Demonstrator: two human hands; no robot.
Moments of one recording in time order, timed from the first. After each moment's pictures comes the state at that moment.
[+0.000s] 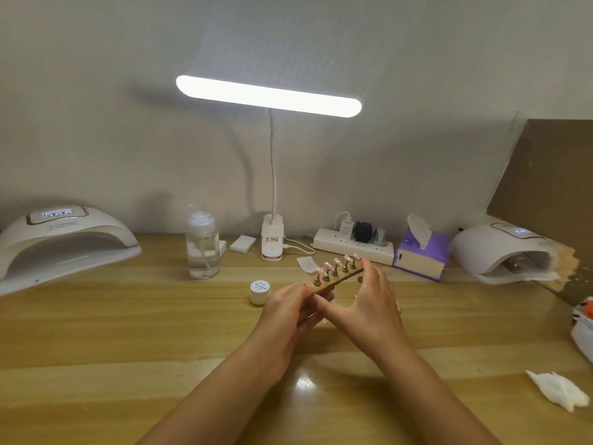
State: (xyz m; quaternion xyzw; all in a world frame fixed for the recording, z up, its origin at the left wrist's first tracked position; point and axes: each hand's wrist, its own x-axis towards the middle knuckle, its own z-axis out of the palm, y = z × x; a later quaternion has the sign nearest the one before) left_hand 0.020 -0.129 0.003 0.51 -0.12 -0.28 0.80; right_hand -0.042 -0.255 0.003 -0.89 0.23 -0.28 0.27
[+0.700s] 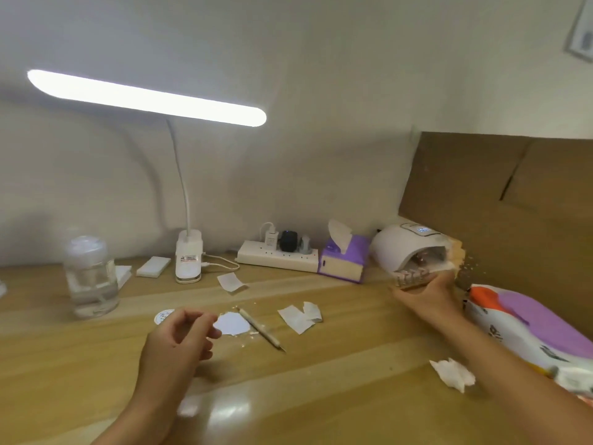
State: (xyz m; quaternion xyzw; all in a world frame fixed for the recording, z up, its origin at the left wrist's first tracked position) left_hand 0.031 -0.122 -0.020 0.66 -0.17 -0.05 0.73; right_hand -0.137 -0.478 0.009 -0.77 0.50 -0.30 0.25
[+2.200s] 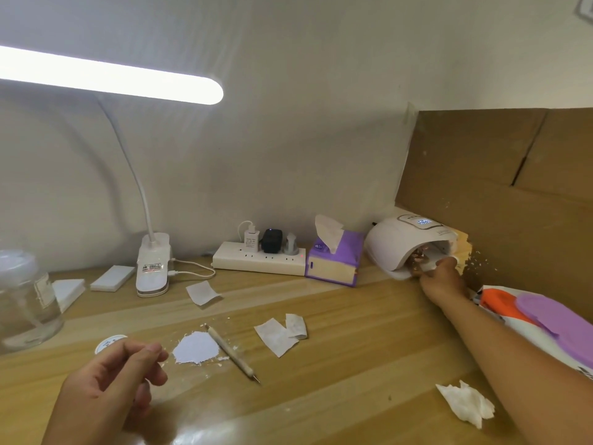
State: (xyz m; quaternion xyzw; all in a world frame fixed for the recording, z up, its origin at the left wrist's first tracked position) left_hand 0.052 -0.121 -0.034 0.66 -0.19 -0.05 0.72; right_hand -0.110 -0.580 -0.005 -0.75 0.56 -0.26 0.22
